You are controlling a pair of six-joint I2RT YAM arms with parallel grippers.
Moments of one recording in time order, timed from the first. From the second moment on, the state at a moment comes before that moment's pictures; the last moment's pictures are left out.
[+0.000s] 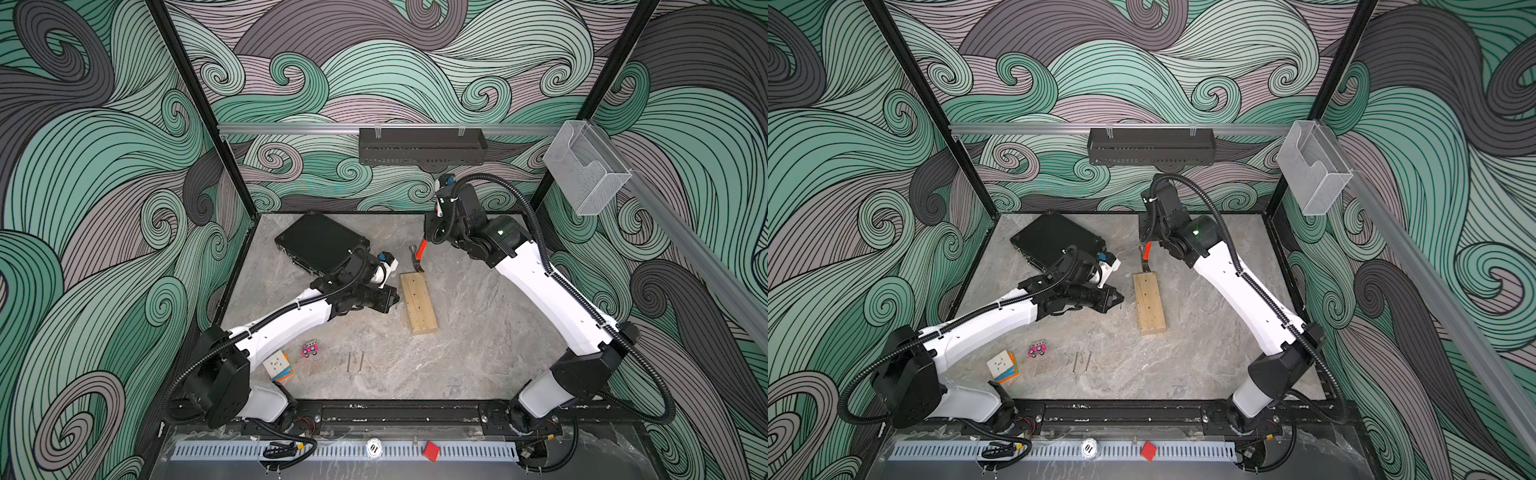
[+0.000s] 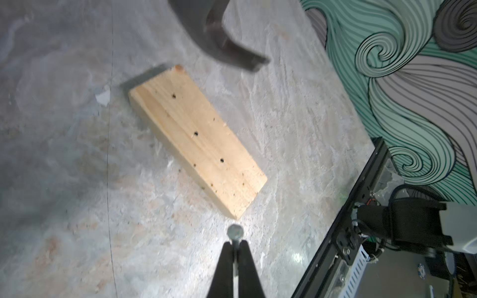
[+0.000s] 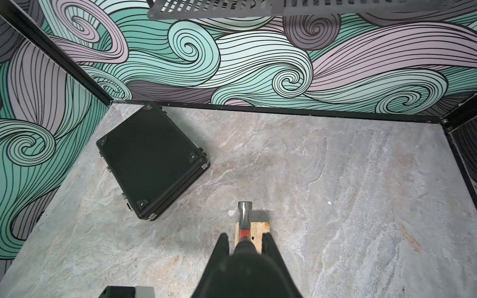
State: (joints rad) left arm -0.70 1.40 1.00 -0.44 0.32 -0.35; right arm 0.66 1.59 1.84 -0.87 0.34 0.34
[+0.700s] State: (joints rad) left arm -0.78 1.32 0.74 -0.61 0.28 -0.58; right arm 0.64 1.52 1.73 -0.82 0.33 0.34
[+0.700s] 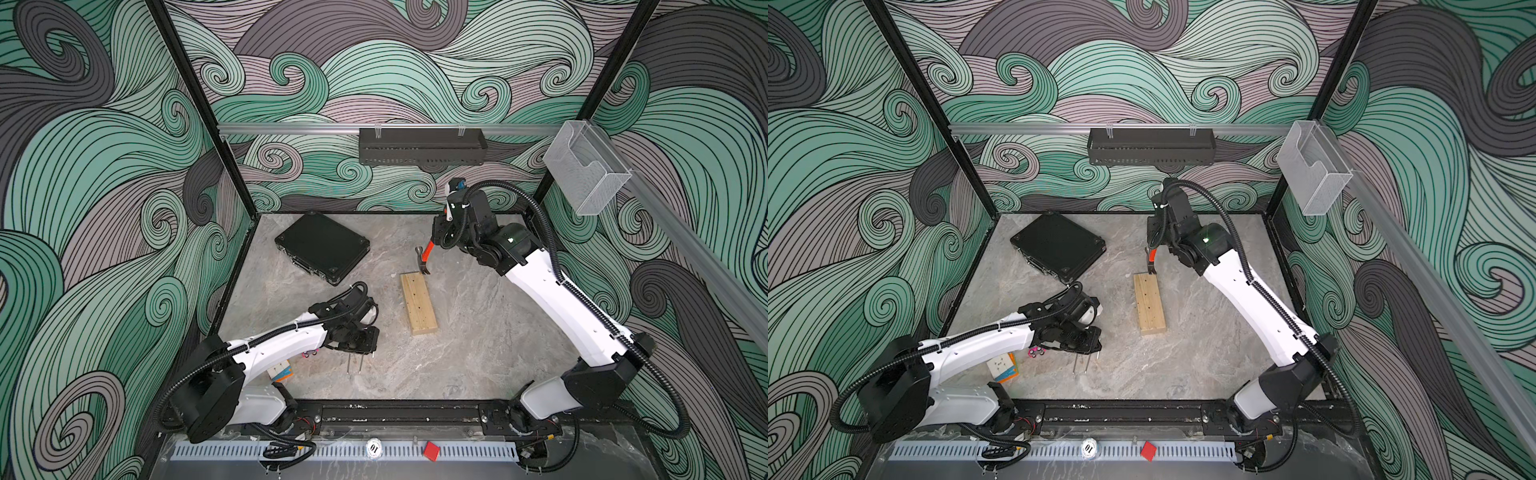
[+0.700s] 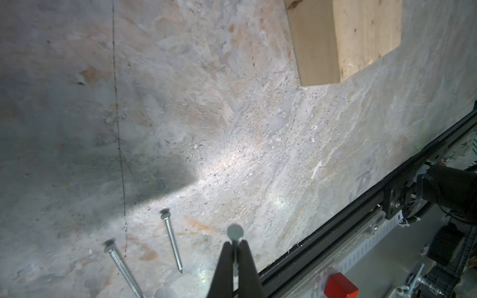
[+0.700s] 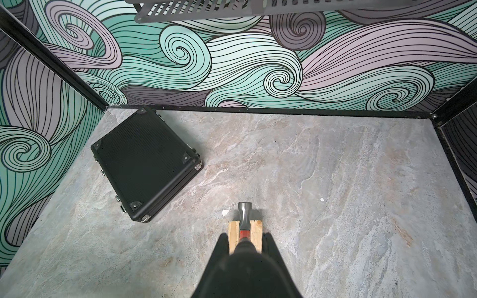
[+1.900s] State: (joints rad) left arm -0.80 1.50 0.72 -0.59 0.27 -0.64; right arm 0.63 1.49 1.68 -0.80 0.31 0.38
